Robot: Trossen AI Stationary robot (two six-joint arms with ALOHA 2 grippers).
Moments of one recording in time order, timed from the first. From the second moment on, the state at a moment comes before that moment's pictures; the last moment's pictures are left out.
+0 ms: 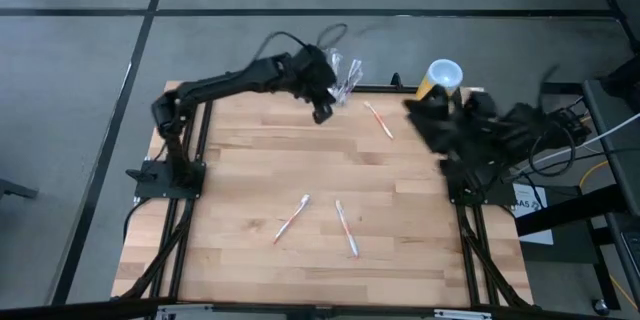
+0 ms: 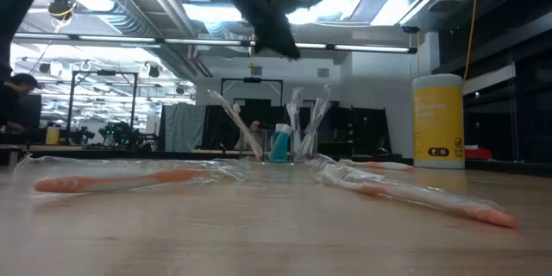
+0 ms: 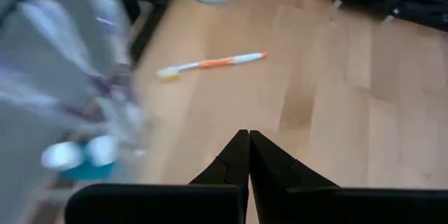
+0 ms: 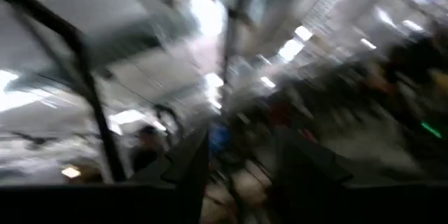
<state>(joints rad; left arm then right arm) 0.46 1.83 1.71 -0.66 0.17 0.04 0.41 1.08 1.21 0.45 0.49 0.15</state>
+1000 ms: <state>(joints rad) 0.52 1.16 1.56 -0.77 -0.03 -0.01 -0.18 1.11 0.69 -0.72 0.08 0.98</state>
